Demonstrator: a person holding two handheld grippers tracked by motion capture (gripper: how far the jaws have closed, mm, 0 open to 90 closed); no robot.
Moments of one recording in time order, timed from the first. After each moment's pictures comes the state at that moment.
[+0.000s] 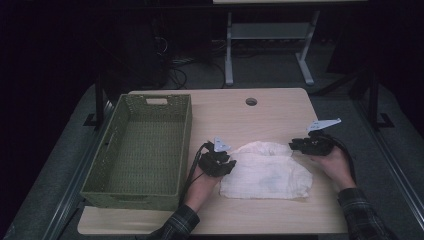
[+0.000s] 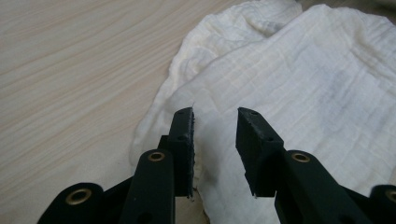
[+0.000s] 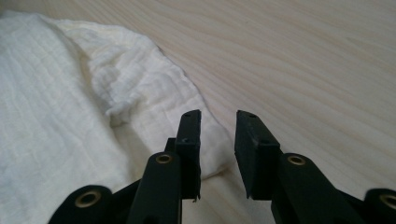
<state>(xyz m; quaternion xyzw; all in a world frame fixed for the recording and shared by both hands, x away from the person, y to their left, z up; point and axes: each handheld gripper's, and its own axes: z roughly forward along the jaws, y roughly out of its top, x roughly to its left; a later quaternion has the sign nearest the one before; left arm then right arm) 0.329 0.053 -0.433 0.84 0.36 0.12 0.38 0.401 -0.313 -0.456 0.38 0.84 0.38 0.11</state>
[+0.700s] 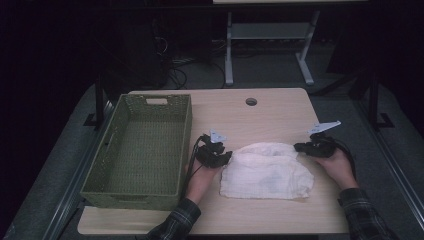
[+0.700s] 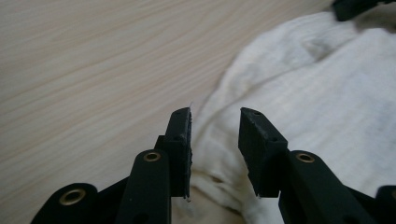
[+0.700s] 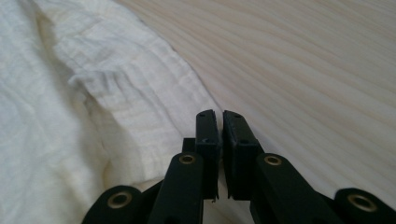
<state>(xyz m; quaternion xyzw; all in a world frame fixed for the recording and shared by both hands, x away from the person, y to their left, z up) 0.355 0.058 -0.433 0.82 0.40 0.15 0.38 0.402 -0.325 -0.469 0.39 0.85 0.34 0.12</state>
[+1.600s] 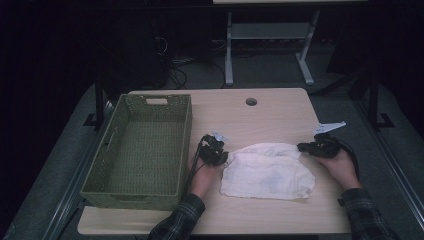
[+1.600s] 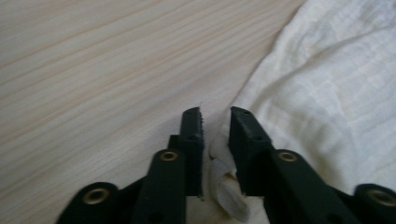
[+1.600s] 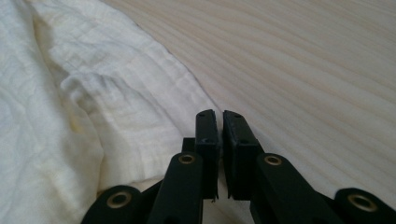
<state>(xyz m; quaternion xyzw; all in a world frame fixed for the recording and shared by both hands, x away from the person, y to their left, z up) 0.376 0.051 -0.463 0.84 0.41 0.14 0.32 0.400 -0.336 -0.471 0.40 0.84 0.34 0.12</state>
